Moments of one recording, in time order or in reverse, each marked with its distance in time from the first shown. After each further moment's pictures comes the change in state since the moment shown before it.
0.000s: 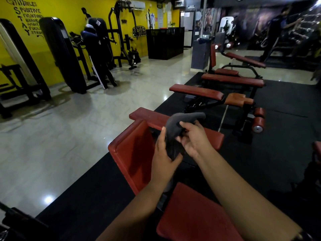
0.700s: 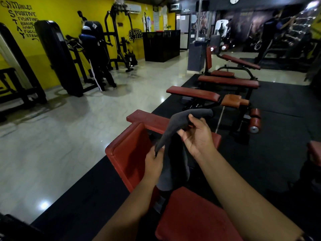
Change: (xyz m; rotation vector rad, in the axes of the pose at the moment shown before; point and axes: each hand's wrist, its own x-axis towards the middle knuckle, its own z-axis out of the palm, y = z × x) left_hand 0.014 -0.026 -0.002 -0.249 0.112 -0.491; right_hand -0.012 -0.019 0.002 0.253 -0.095 -0.105
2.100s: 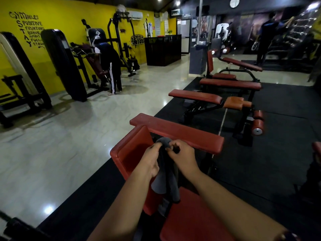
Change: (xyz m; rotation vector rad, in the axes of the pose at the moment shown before) left_hand 0.004 0.056 -0.016 -0.295 -0.130 -0.509; right_hand -0.011 0.062 -0.057 -1.462 -0.101 -0.405
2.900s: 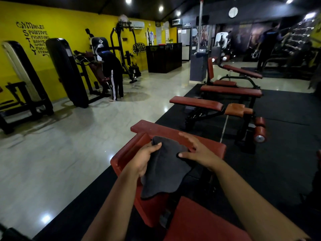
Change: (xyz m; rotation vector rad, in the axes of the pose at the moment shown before) left_hand 0.012 0.034 -0.030 0.126 -0.284 0.171; right_hand 0.055 0.027 -0.063 0.095 -0.494 -0.003
